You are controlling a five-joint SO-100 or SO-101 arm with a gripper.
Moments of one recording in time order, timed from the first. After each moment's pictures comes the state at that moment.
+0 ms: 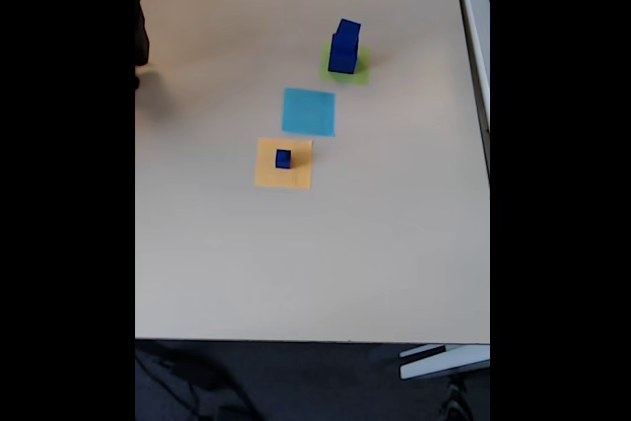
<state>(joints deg) -3.5 61.5 44.2 44.5 75.4</state>
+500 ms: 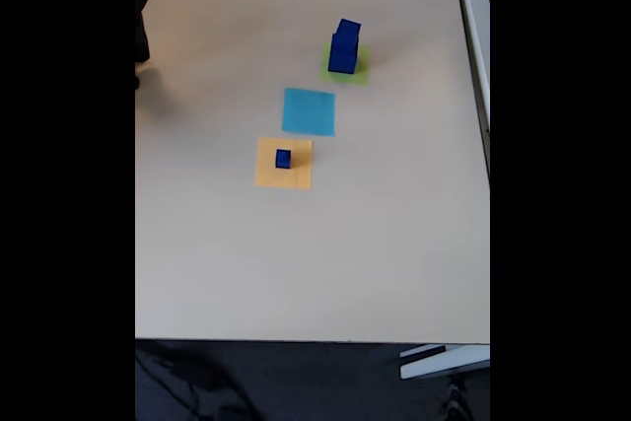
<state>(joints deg) -12.5 54.5 43.7 49.7 99.6</state>
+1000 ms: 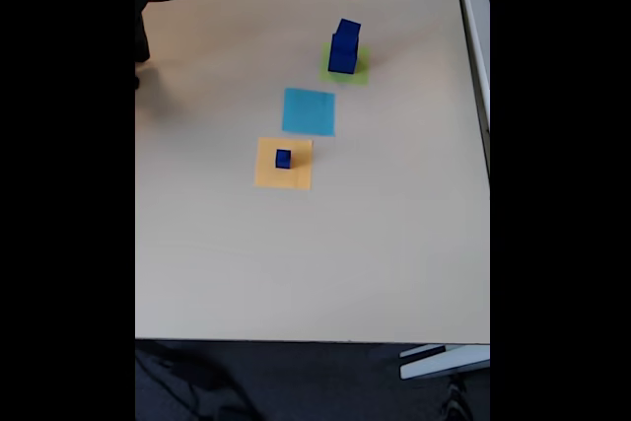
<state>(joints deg) -11.8 53.4 43.7 58.9 103.8</state>
